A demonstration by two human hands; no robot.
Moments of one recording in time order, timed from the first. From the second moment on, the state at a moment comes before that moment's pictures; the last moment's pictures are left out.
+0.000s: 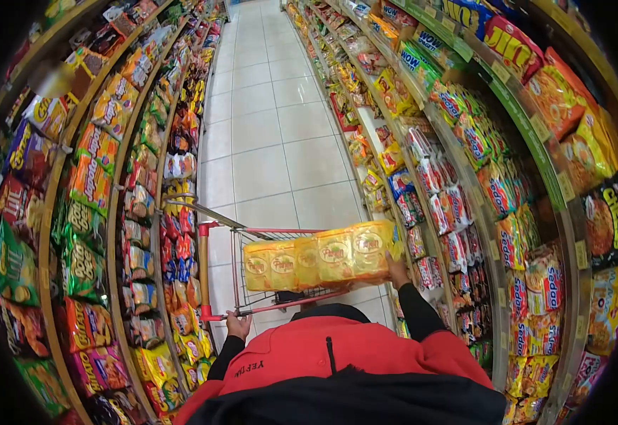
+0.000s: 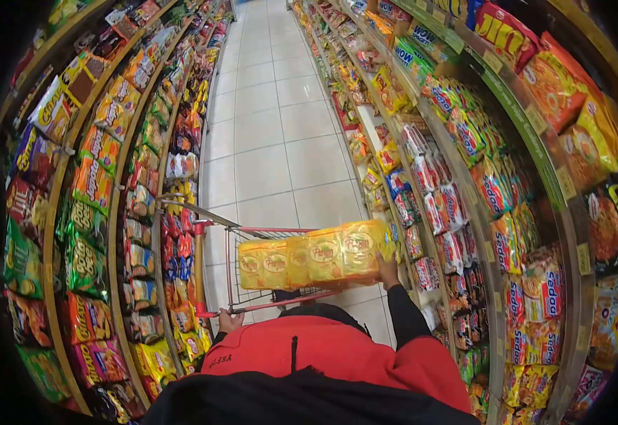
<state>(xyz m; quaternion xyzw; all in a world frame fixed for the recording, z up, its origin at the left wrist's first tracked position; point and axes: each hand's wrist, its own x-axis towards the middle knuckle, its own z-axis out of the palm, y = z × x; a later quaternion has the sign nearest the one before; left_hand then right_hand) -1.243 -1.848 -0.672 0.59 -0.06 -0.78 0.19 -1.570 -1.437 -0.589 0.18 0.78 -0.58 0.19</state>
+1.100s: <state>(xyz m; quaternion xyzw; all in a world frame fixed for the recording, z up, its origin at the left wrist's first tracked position) -1.753 -2.188 -0.781 0.52 -0.17 -0.81 0.19 -1.952 -1.645 -0.595 0.15 0.84 -0.49 0.20</state>
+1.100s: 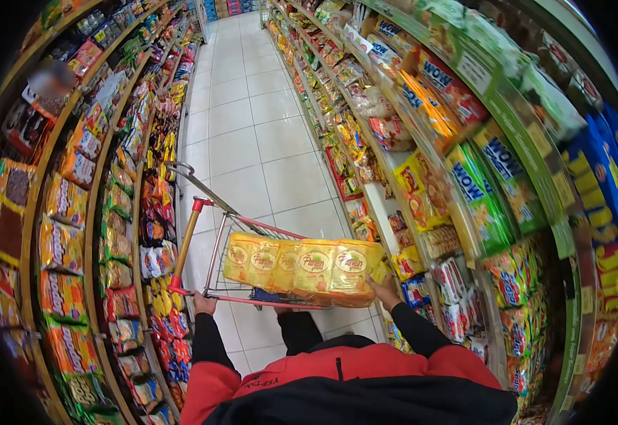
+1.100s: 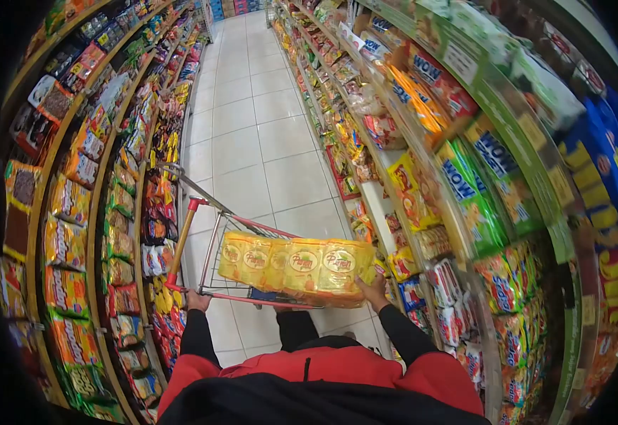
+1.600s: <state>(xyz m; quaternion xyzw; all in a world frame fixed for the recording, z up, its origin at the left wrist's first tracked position) -2.072 -2.326 -0.772 0.51 -0.37 -0.77 0.03 -2.162 -1.765 -0.588 0.28 0.62 -0.66 0.32</state>
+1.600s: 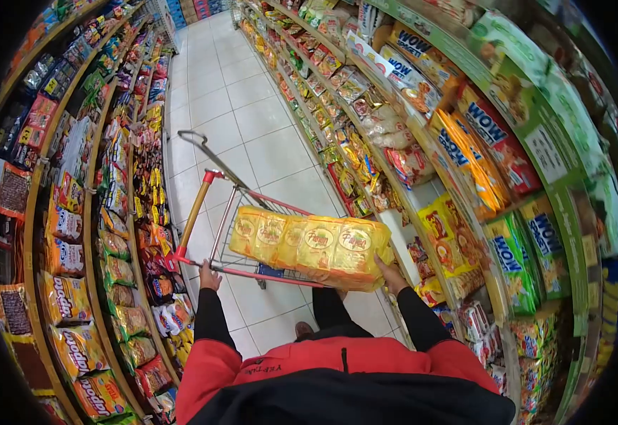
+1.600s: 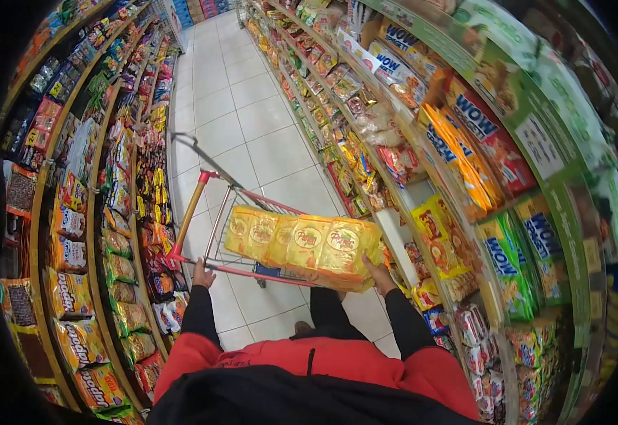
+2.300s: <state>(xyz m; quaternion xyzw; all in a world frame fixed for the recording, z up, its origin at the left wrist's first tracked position) -2.224 -2.389 -0.748 0.46 -0.49 -0.69 -0.25 -2.357 -2.078 -0.302 -0.03 0.66 -0.74 0.13</state>
